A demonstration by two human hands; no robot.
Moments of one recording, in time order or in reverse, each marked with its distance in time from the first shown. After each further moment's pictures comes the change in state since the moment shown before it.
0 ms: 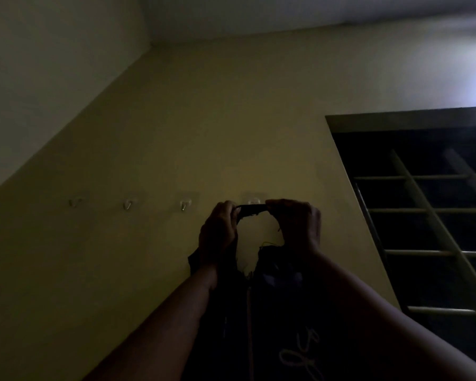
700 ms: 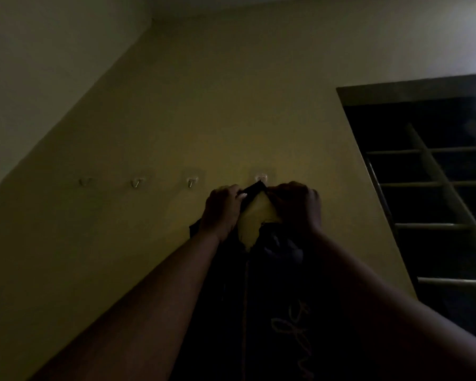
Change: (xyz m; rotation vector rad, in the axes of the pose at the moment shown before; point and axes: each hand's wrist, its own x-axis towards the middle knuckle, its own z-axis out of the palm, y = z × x) left_hand 0.005 -0.006 -0.008 0.144 -0.203 -0.006; right_hand -0.014 0.000 0.003 -0.156 -0.181 0.035
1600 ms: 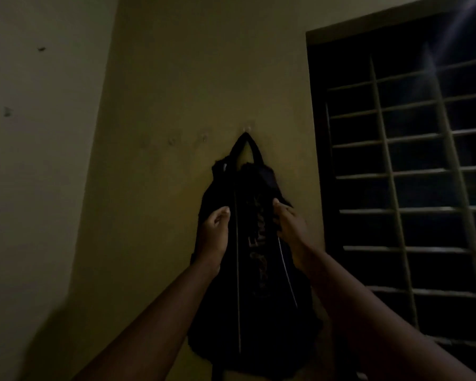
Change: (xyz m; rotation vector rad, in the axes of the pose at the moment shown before) left_hand -0.246 0.161 -0.177 -0.609 -0.176 -0.801; right_hand -0.214 -0.105 -0.213 0.890 -0.423 0.882
